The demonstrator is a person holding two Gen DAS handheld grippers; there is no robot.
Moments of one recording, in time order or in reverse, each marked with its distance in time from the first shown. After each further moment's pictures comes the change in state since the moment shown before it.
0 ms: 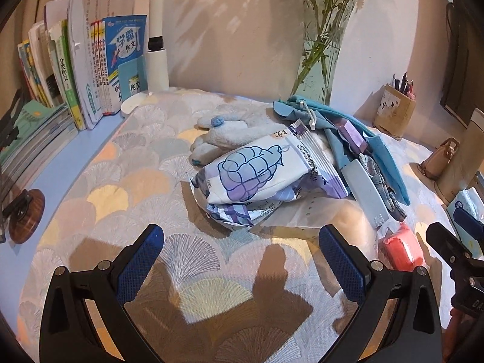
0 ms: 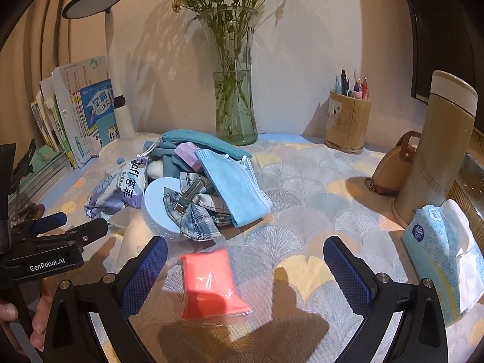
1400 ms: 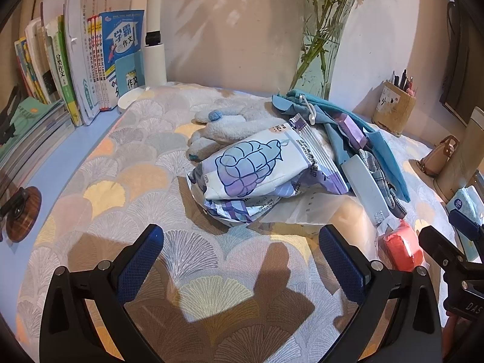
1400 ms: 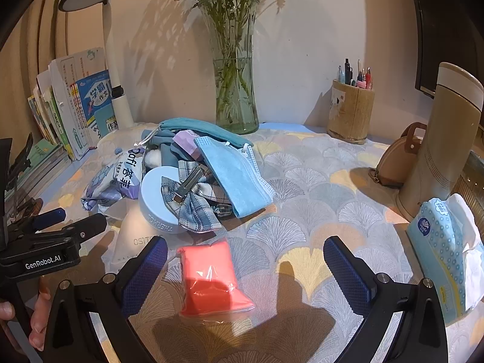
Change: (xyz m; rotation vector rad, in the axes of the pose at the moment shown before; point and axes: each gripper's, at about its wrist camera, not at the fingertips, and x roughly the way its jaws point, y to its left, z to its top) left arm 0.006 0.003 -0.001 -0.001 0.021 -0.012; right arm 0.008 0.000 -0.001 -0.008 0.045 0.007
